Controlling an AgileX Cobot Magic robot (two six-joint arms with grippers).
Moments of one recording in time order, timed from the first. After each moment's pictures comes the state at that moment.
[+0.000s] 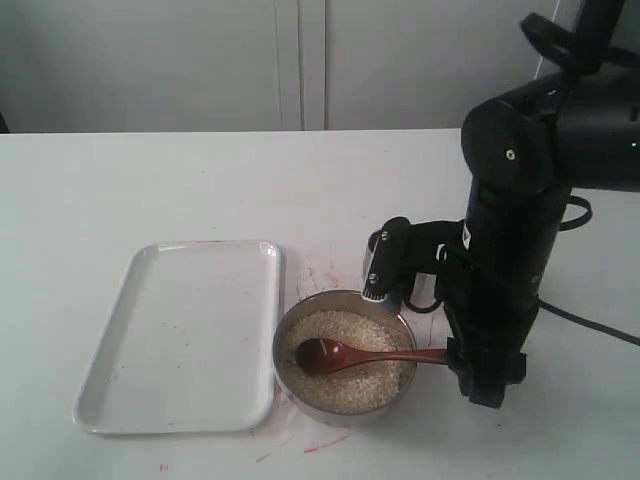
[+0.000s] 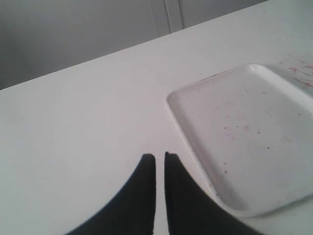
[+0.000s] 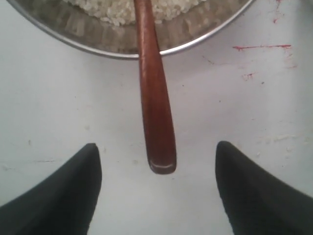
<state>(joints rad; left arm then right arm) -0.09 0.00 0.00 0.00 0.08 0.12 0.41 1.64 -1.07 -0.07 1.08 -0.73</state>
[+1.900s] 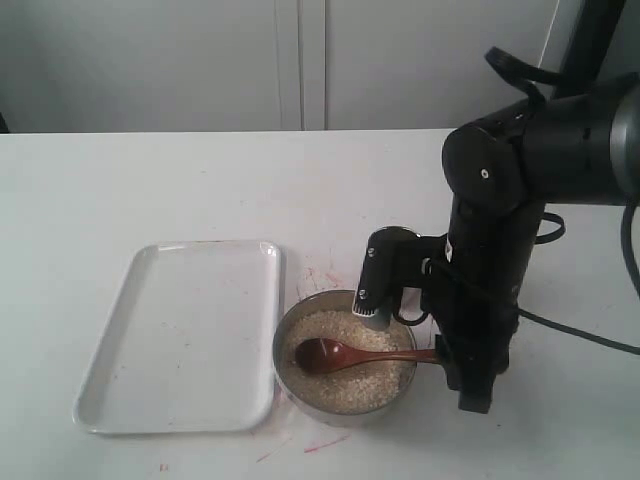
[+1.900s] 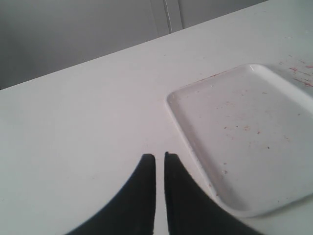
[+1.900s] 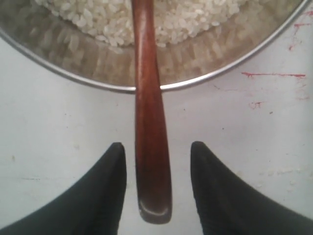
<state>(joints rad) -0.09 0.00 0.00 0.00 0.08 0.12 0.41 1.71 -1.07 -0.05 1.02 -0.80</state>
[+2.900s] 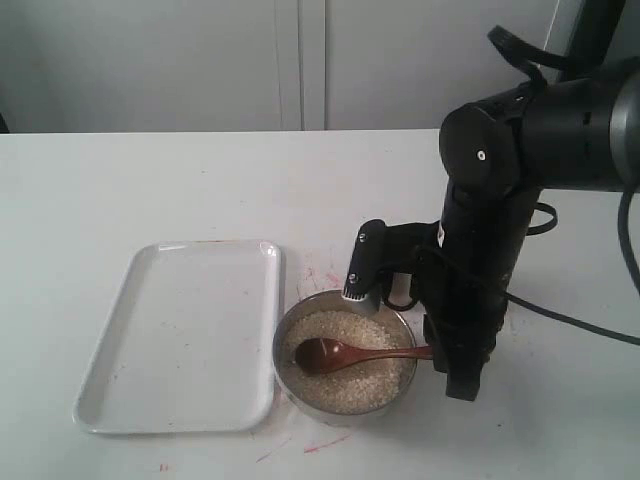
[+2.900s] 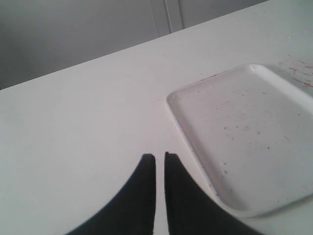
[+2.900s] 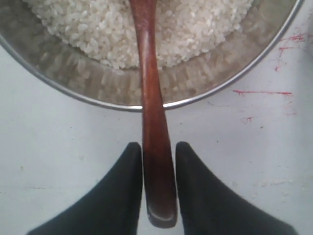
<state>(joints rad) -0.09 0.00 0.00 0.00 0.08 0.12 0.41 1.71 -1.11 0.01 1.03 -0.82</state>
